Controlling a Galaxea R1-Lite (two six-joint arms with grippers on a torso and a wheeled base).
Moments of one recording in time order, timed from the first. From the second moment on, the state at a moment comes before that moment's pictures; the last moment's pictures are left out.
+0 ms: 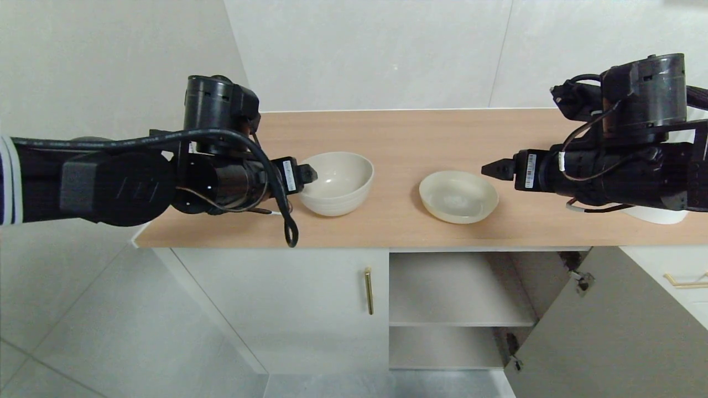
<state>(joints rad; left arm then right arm) -0.43 1.82 -1.38 0.01 0.30 -0.37 0.45 1.65 -1.27 -0.04 -0.24 0.23</state>
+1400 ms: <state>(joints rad) -0.44 1.68 -1.24 -0.12 0.09 -0.38 0.45 1.80 -1.36 -0.04 -0.40 0.27</state>
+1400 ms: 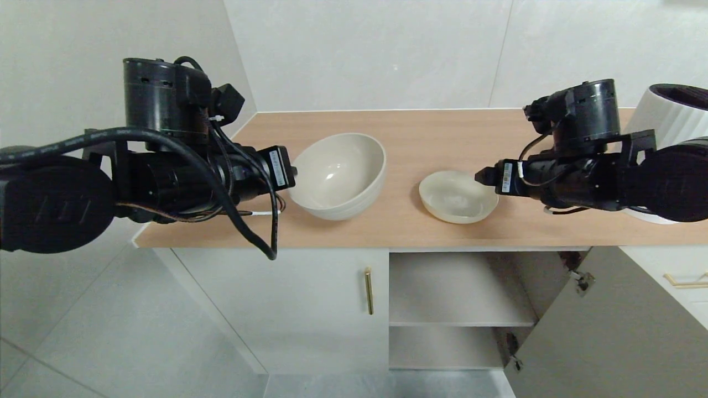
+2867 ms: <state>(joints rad) -0.47 1.60 -1.14 -0.11 0.09 -0.35 0.43 1.84 -1.38 0.07 -0.31 0.34</state>
